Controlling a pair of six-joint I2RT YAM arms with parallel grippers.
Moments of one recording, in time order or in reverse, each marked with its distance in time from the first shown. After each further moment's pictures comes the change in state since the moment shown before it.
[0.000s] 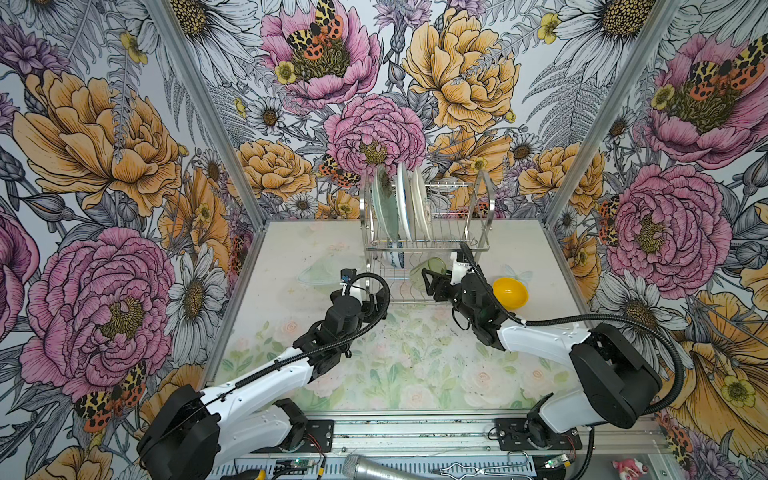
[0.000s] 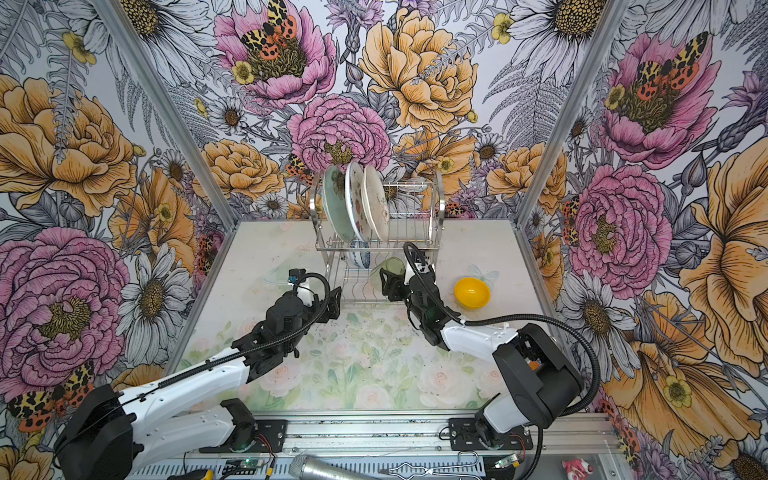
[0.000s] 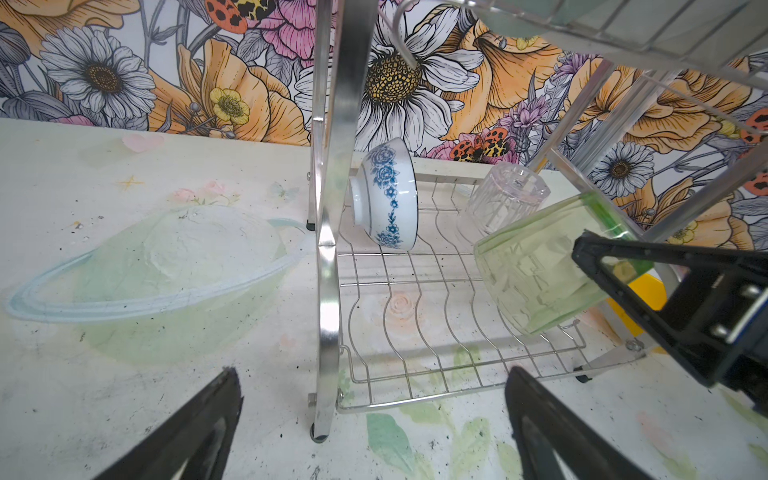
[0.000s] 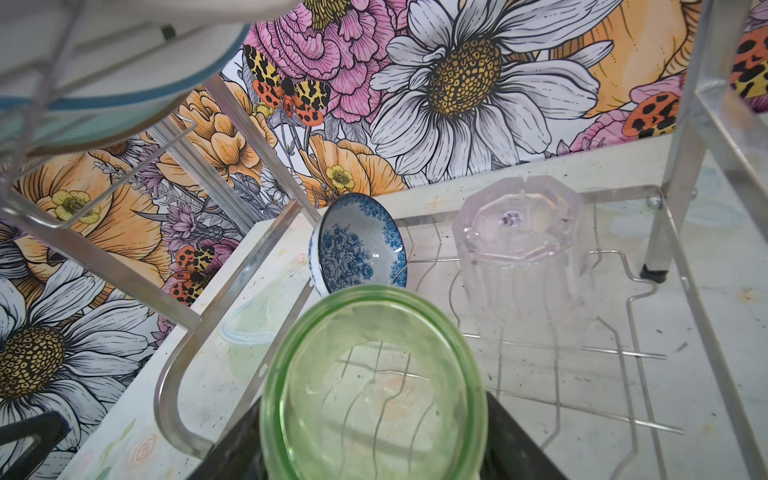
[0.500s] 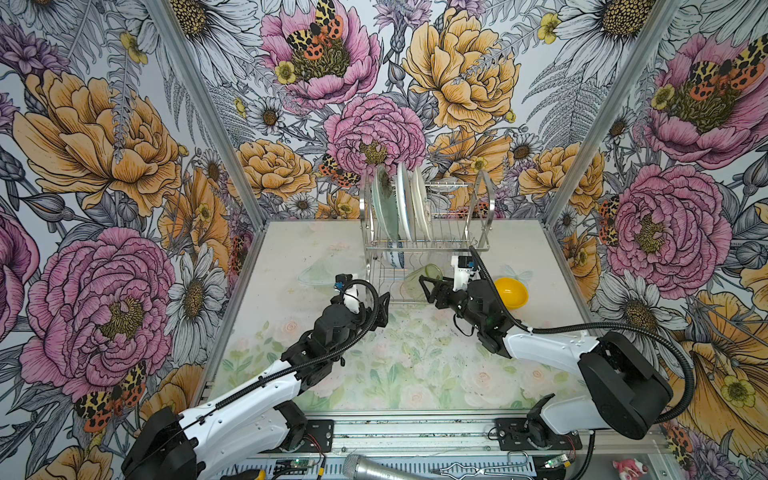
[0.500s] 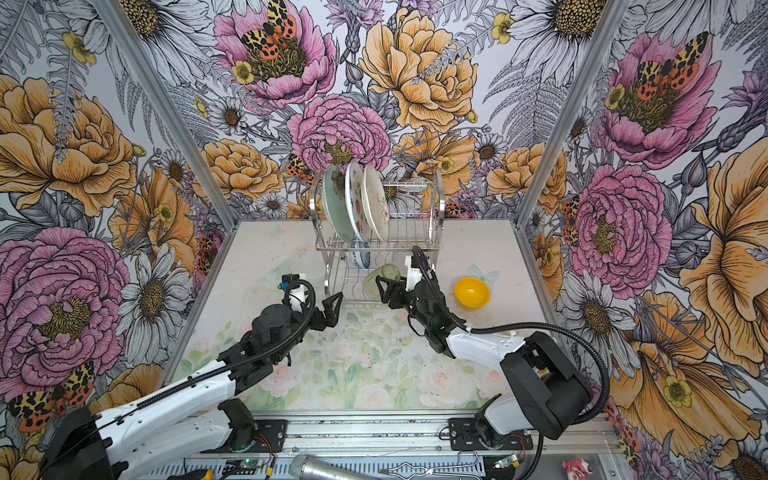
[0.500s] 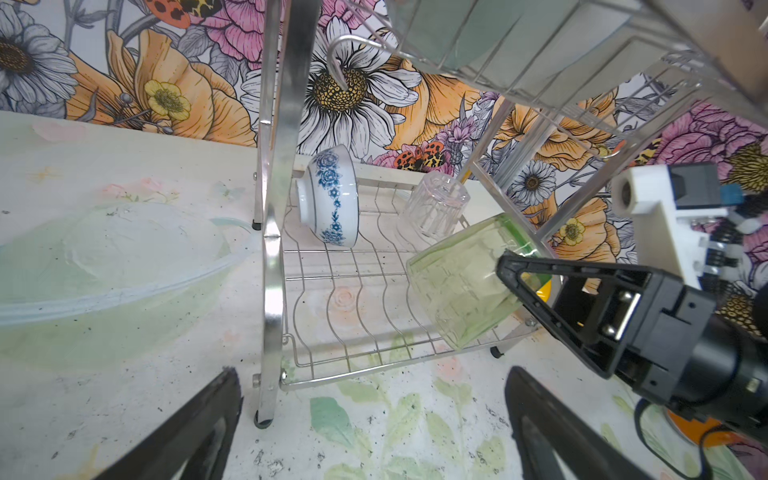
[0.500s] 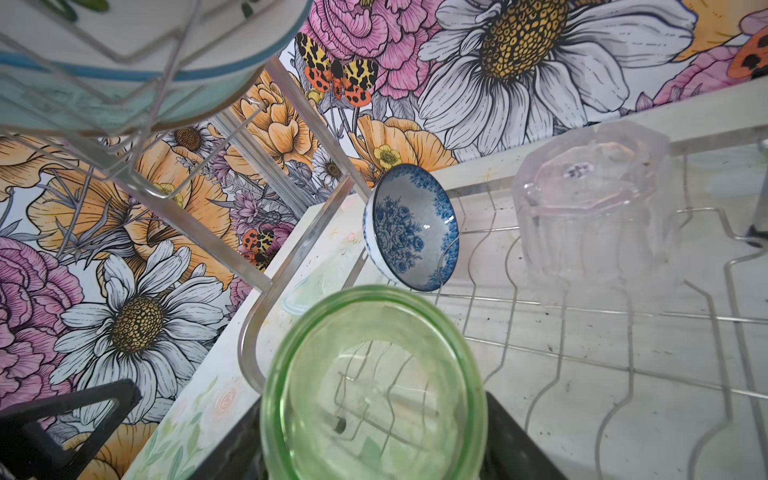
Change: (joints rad) left arm -0.027 -0.131 -0.040 -0.002 0.132 -0.063; right arm 0.000 -0.061 -0.071 0.047 -0.145 0.079
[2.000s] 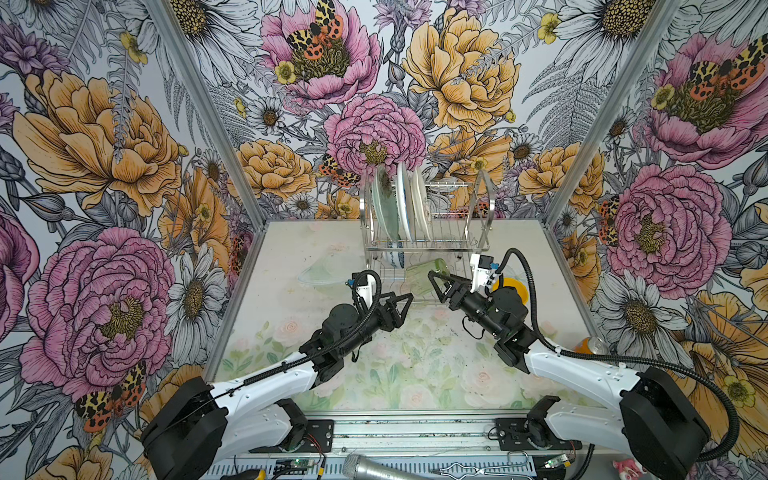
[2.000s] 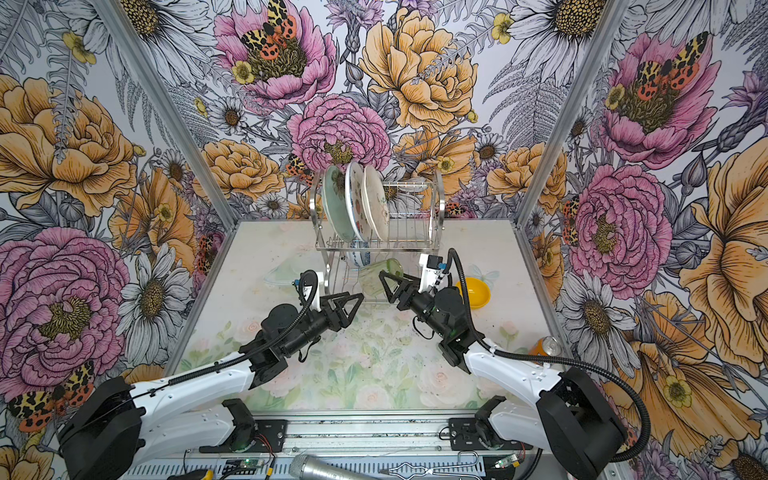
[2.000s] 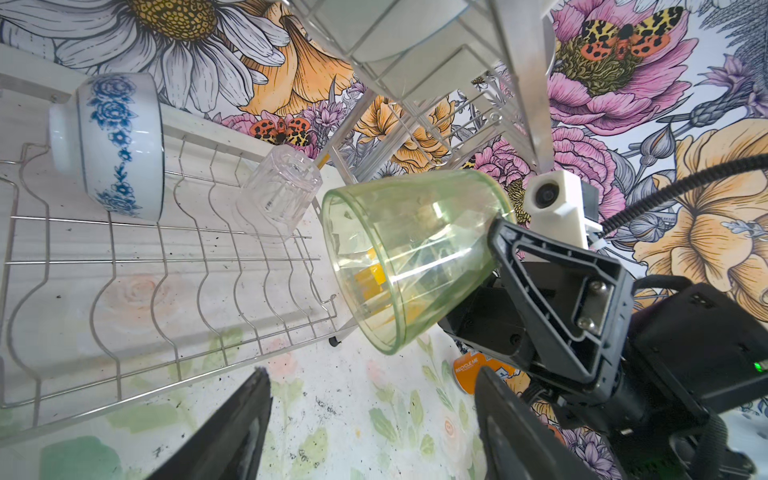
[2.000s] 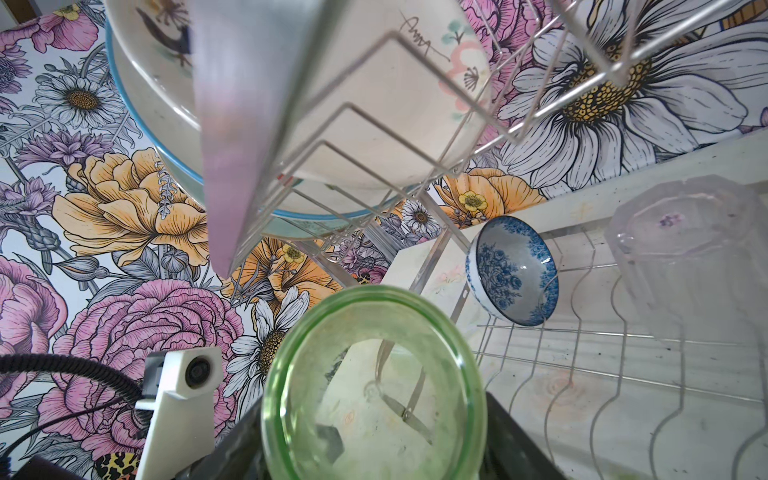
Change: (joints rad) left arm -0.035 0.187 -0.017 0.383 0.305 -0.281; right arm 0.000 -0.239 -0.084 0.086 -0.101 0.185
